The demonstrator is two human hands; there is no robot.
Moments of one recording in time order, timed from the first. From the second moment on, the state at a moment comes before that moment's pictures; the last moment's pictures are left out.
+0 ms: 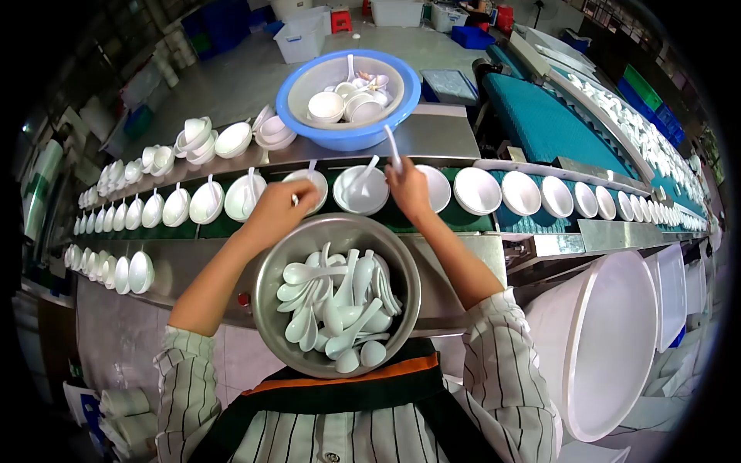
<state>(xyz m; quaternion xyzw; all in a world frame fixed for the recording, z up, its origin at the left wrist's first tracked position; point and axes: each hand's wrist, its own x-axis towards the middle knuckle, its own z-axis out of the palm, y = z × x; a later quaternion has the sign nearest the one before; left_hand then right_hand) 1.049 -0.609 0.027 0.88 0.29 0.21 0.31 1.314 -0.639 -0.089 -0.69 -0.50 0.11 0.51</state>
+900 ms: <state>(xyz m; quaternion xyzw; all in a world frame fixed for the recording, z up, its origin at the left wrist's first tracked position) 1.003 -0.537 -0.015 0.76 0.38 0.26 0.46 1.227 -0.751 0.035 -0.45 -0.88 0.15 0.08</state>
